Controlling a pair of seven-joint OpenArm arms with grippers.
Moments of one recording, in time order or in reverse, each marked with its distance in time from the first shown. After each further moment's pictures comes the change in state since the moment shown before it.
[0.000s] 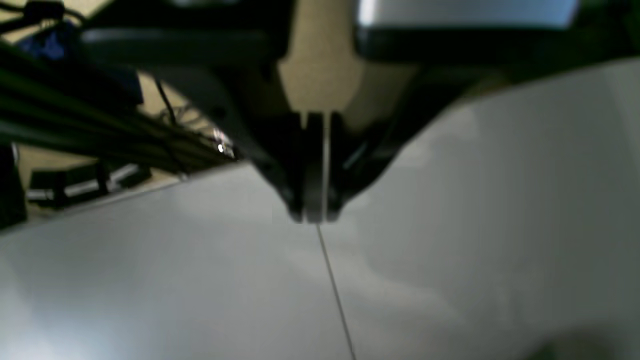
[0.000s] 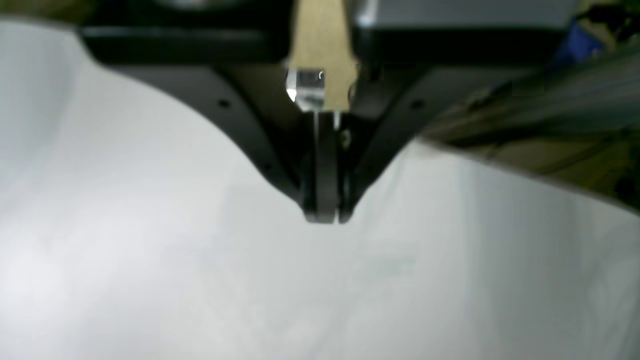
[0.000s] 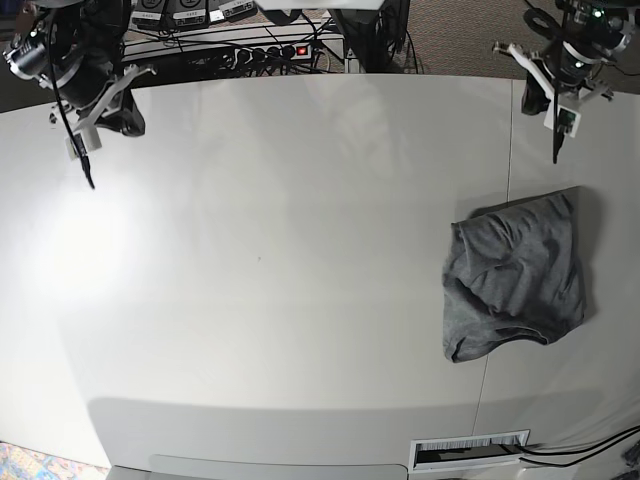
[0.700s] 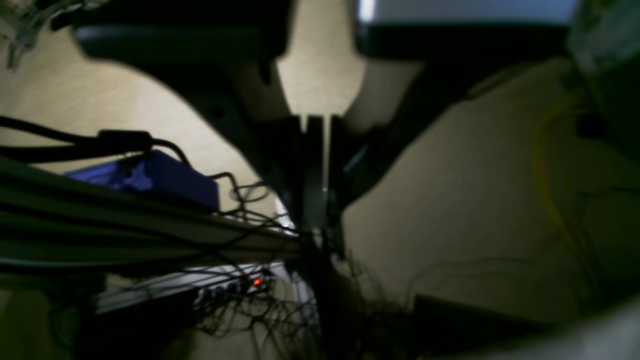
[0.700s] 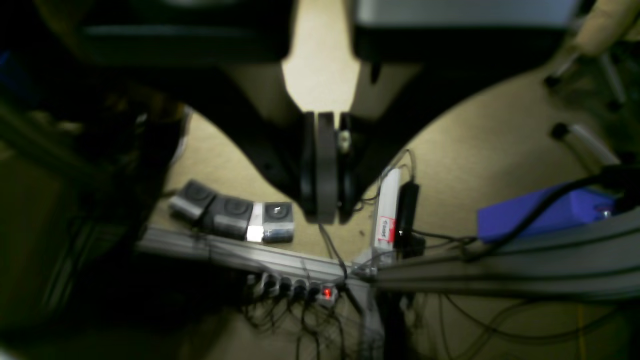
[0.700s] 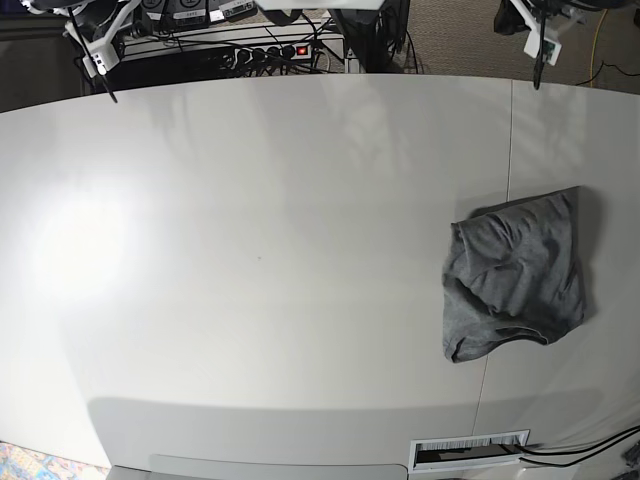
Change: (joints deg) left arm 13.3 5.5 0.1 -5.4 -3.0 -6.3 -4.3; right arm -18.5 -1.6 -1.2 -6.4 -6.4 0.0 4.3
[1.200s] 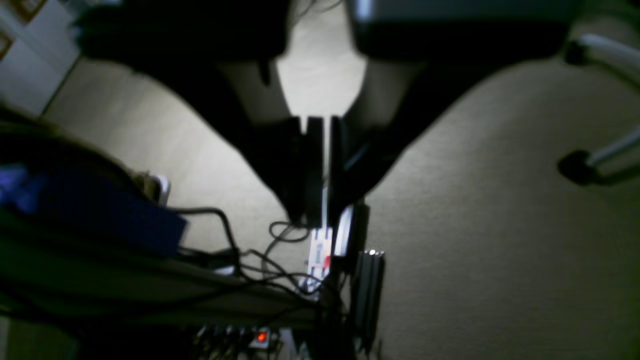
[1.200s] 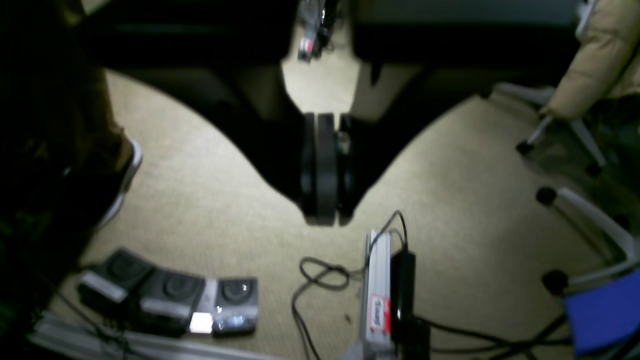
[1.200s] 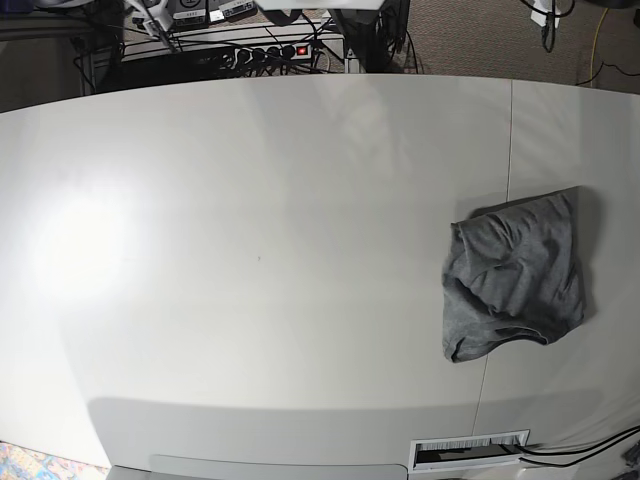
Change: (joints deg) left arm -10.3 0.7 0.0 -36.5 -4.4 -8.2 -8.0; right arm 9.9 0.2 -18.8 -35.3 -26.3 -0.2 22.8
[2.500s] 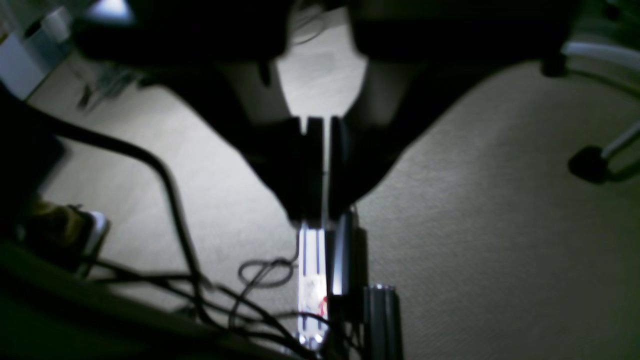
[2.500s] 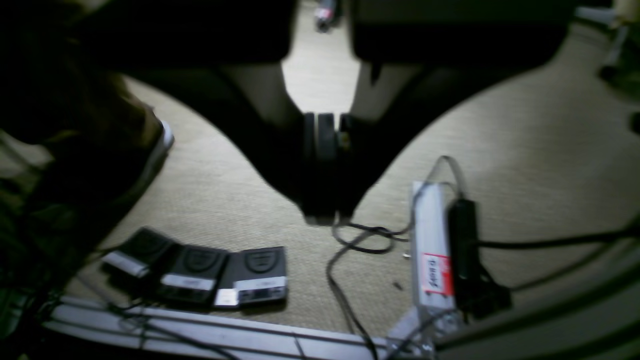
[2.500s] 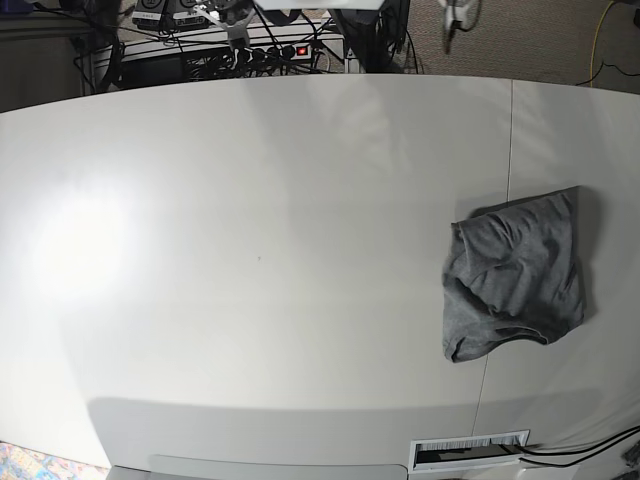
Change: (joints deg) left arm -30.4 10.1 21.6 -52.1 30.4 16.0 -25.0; right arm 30.5 -10.0 -29.7 -54.4 -10.2 -36.7 30.0
